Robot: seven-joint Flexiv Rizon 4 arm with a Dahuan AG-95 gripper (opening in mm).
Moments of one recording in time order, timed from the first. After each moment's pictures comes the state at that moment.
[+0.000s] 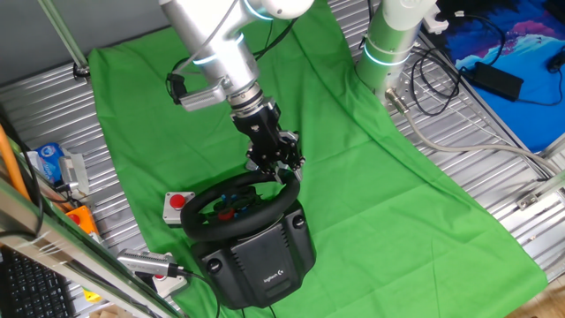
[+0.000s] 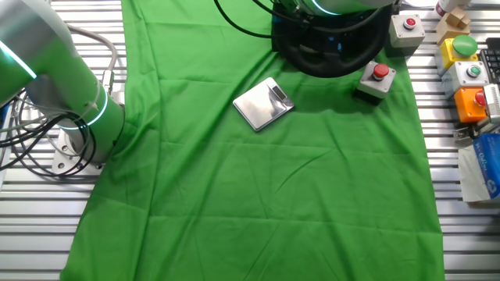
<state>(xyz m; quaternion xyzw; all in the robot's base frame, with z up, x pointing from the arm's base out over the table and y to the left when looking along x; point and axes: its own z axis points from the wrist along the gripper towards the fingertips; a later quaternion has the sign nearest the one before) 0.433 0.236 0.196 -0.43 0.84 0.32 0.06</state>
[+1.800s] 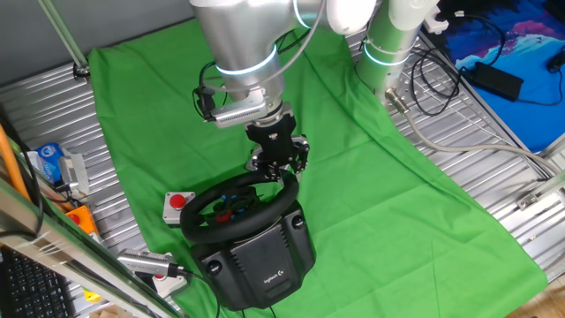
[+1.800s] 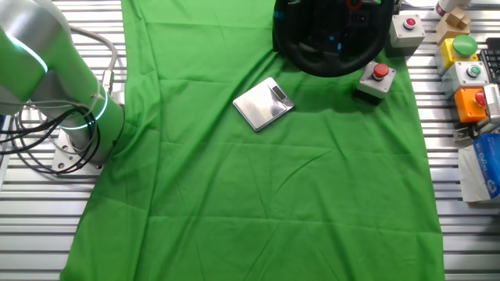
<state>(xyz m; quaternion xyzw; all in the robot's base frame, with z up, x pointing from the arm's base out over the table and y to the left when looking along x) 0.437 0.240 0.204 -0.58 0.79 0.18 0.06</state>
